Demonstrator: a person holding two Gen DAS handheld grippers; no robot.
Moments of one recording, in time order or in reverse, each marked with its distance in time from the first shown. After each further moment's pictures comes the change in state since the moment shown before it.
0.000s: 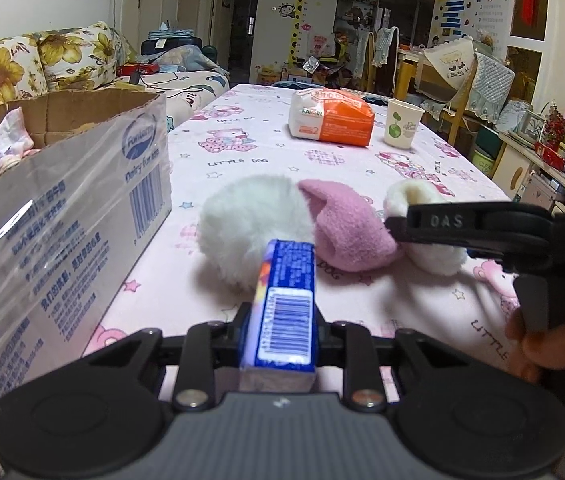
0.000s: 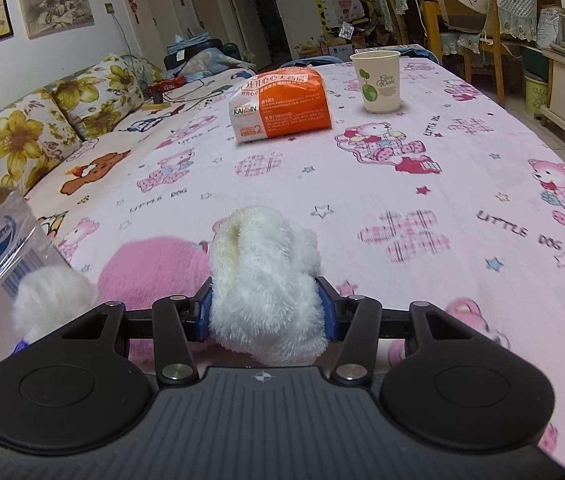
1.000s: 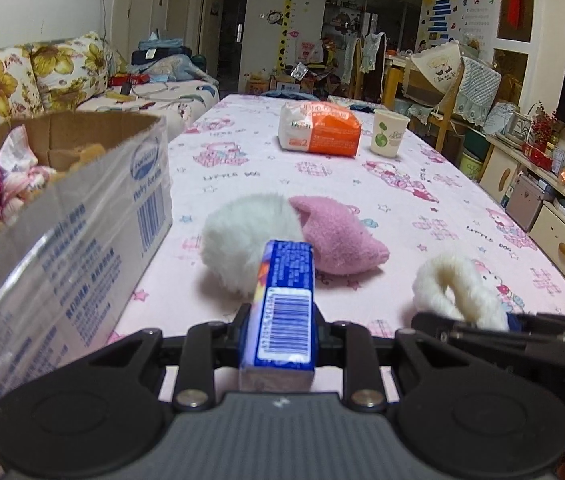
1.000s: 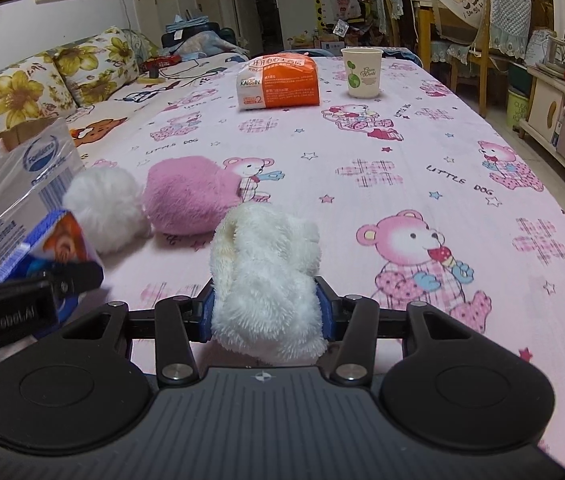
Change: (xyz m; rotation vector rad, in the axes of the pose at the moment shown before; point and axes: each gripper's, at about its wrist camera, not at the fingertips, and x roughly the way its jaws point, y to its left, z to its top) left arm -0.021 0.001 0.004 0.031 -0.031 -0.026; right arm -0.041 0.011 -0.039 -0.082 0.034 -0.085
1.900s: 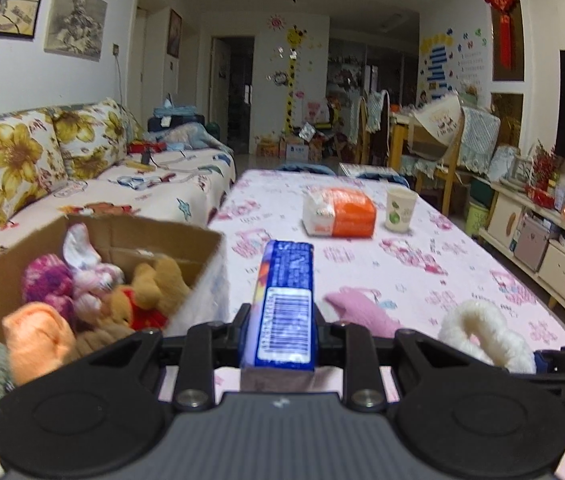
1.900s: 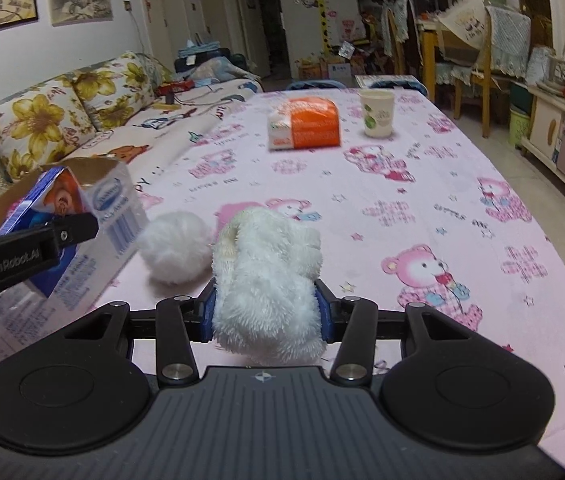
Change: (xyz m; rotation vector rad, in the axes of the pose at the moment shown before) left arm -0.056 0.029 0.034 0.028 -0.197 0.050; right arm -0.050 0.034 0.012 -0.006 -0.077 0.029
